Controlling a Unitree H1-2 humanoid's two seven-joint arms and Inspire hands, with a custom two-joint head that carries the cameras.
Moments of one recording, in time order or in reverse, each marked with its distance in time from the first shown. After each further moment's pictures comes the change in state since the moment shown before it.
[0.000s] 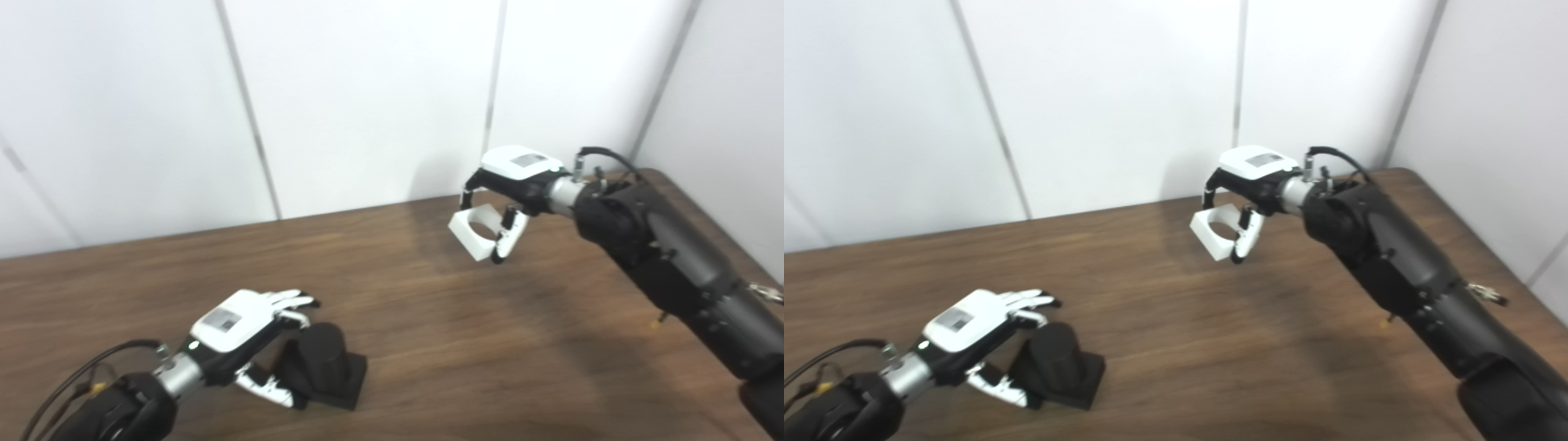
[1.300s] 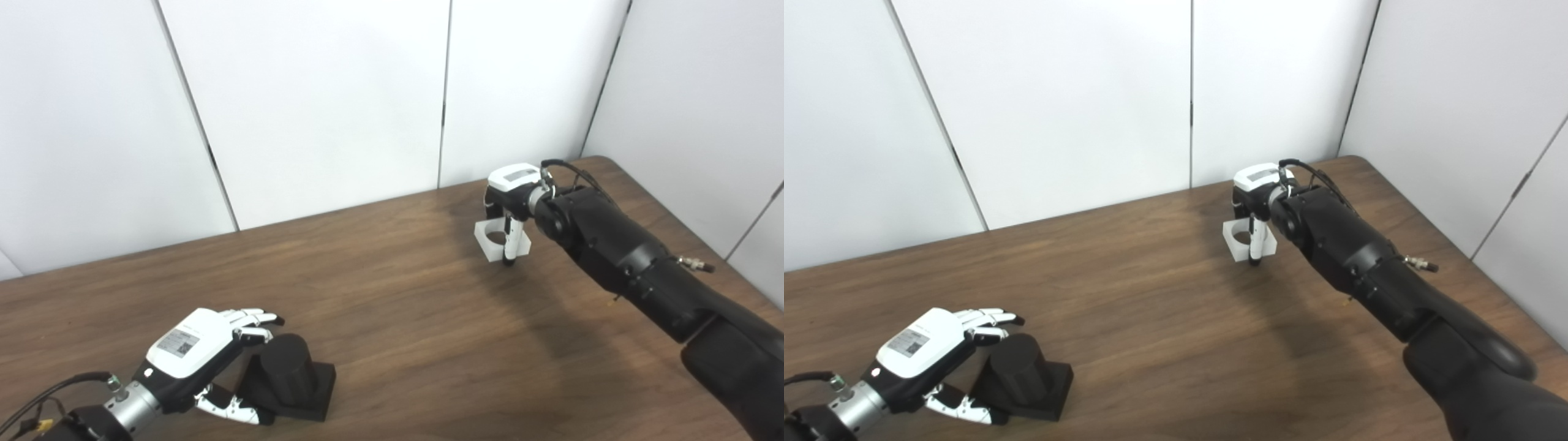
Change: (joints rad) left arm -0.023 0.068 -0.085 0.027 -0.030 -0.049 0.103; right arm -0.045 0.012 0.105 0.435 -0.268 0.155 -0.087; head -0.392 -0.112
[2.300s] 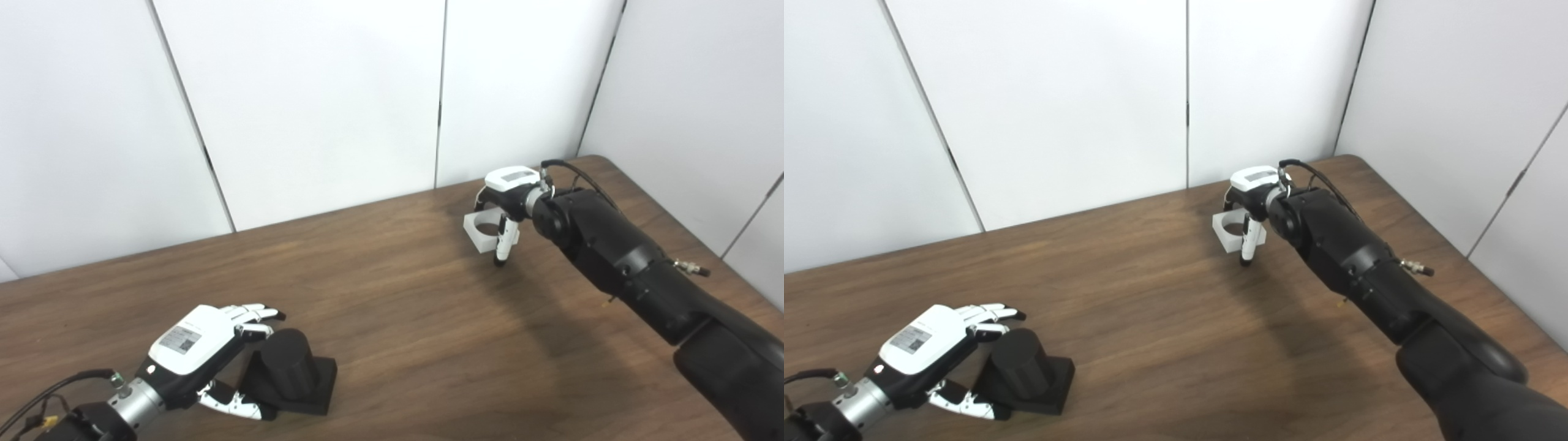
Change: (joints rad) left arm -0.010 -0.008 -0.010 0.020 0.010 0.001 0.030; right arm -0.002 0.025 -0.031 0.017 0.030 -0.021 -0.003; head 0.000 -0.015
